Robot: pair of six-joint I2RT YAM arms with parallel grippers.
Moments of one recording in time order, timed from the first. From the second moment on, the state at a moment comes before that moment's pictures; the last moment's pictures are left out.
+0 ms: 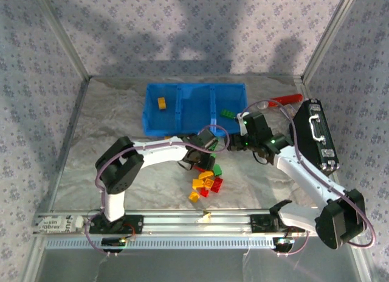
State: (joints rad) left arm -0.98 1.89 1.25 -0.60 -0.05 -0.52; right arm 0.47 1.15 0.89 -0.57 0.01 0.18
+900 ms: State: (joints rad) left arm -1.00 1.89 1.23 -0.69 -0.08 -0.54; right arm 0.41 1.08 0.82 -0.54 0.00 0.19
